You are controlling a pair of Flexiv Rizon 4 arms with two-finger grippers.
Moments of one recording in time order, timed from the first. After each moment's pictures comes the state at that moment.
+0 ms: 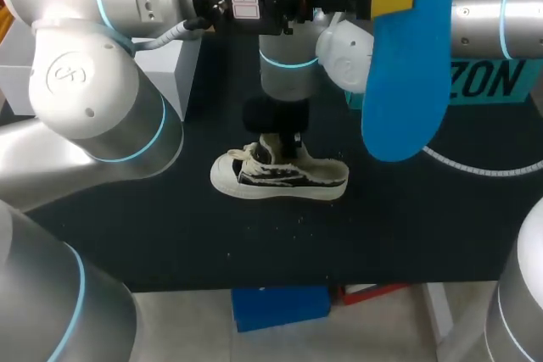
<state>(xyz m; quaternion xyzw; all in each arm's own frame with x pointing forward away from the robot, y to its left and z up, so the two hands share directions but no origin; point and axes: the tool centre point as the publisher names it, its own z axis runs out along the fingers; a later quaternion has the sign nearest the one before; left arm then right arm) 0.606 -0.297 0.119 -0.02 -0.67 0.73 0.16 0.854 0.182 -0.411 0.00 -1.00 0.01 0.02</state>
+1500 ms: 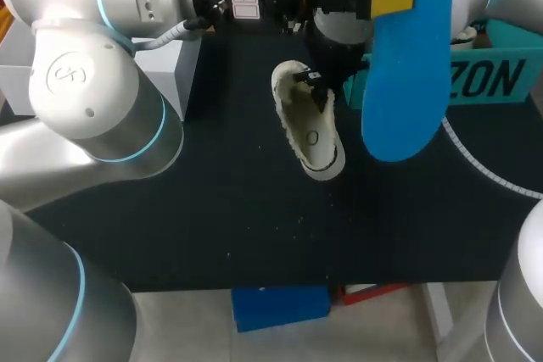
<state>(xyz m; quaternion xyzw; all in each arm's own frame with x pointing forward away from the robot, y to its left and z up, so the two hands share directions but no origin) 0.606 -0.297 0.119 -0.02 -0.67 0.73 0.16 0.877 0.131 -0.296 -0.61 -0.79 -0.07 0.00</state>
